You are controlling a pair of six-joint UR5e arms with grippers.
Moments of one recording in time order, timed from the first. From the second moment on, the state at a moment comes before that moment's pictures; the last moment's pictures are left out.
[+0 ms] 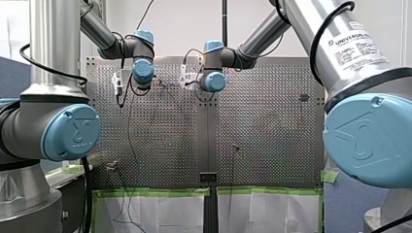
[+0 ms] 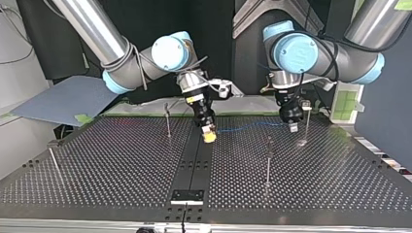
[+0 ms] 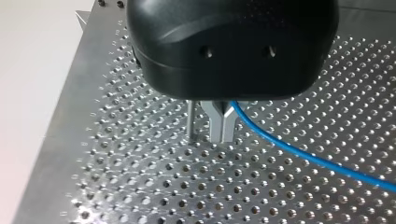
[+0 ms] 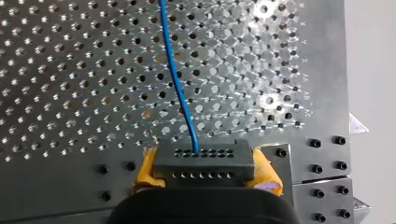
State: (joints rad) left arm -0.23 -1.58 -1.88 -2.86 -2.07 -1.65; right arm 2.38 -1.07 1.35 -0.42 1.64 1.65
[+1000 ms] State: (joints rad) left arm -0.21 -1.67 -1.79 -2.88 -2.04 -1.67; right arm 2.36 -1.01 1.27 -0.39 1.61 1.69
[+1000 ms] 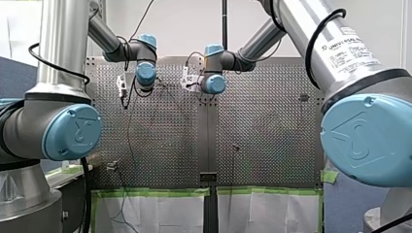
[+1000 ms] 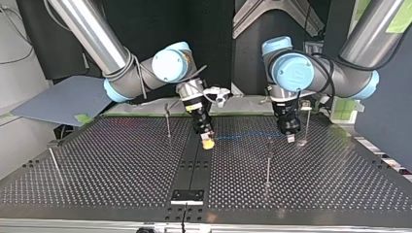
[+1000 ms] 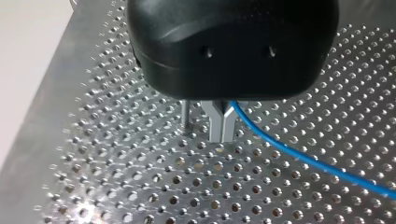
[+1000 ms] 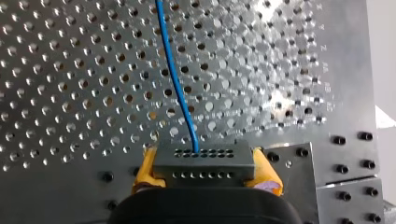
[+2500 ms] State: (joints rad) left arm -0.15 -1.73 -1.70 -2.86 -1.93 -1.74; right arm 2.35 -0.95 1.17 -0.38 1.59 1.69
